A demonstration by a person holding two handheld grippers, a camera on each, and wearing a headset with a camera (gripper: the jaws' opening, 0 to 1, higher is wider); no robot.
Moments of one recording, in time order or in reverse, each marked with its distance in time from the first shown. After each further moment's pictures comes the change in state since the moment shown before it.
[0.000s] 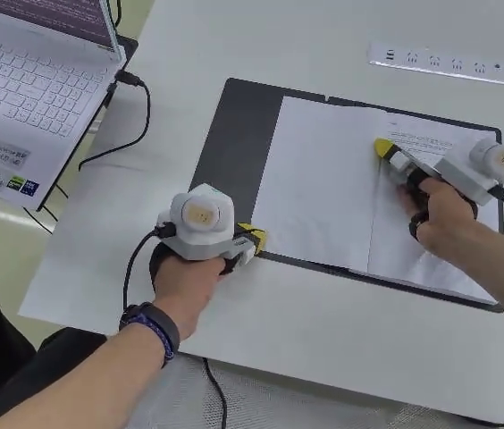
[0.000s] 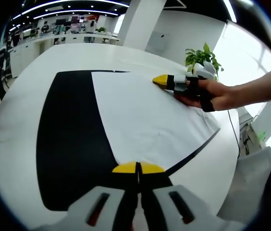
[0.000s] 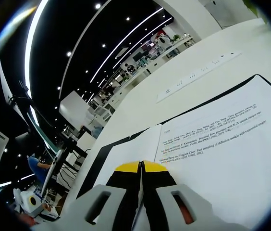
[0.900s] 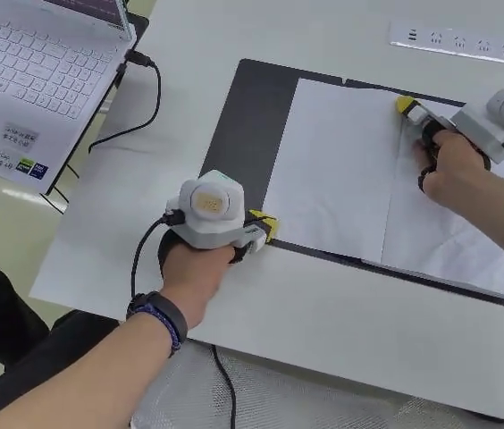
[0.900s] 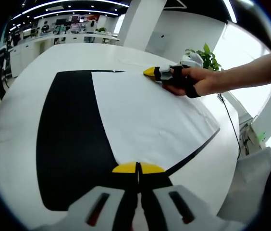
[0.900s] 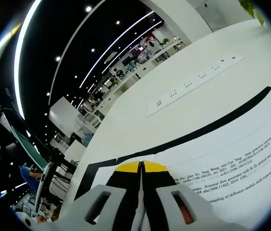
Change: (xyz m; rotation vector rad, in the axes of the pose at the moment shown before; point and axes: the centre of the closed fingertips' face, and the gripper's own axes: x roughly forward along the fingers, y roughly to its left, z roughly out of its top) left arm -0.007 -0.006 0.002 -0.001 -0.001 0.000; right arm 0.046 -0.024 0.042 0.032 -0.044 -0.099
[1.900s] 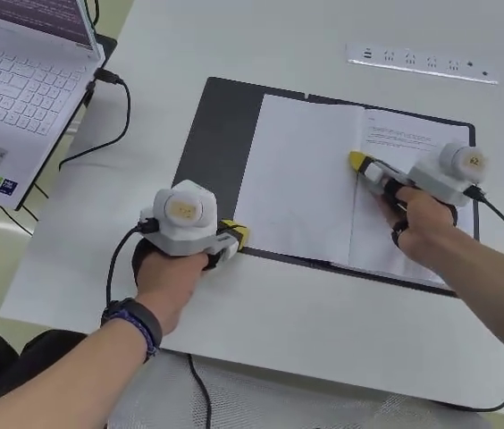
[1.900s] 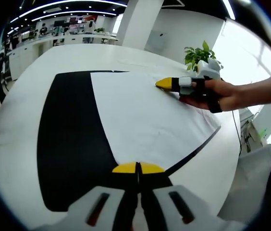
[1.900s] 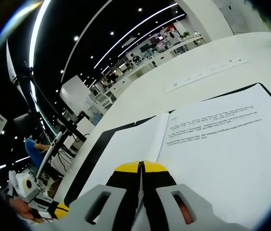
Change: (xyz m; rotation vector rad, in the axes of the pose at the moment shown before) left arm 0.005 0.001 -0.001 0.024 0.008 0.008; right arm -0.061 0.029 -0.053 -0.149 0.117 0.077
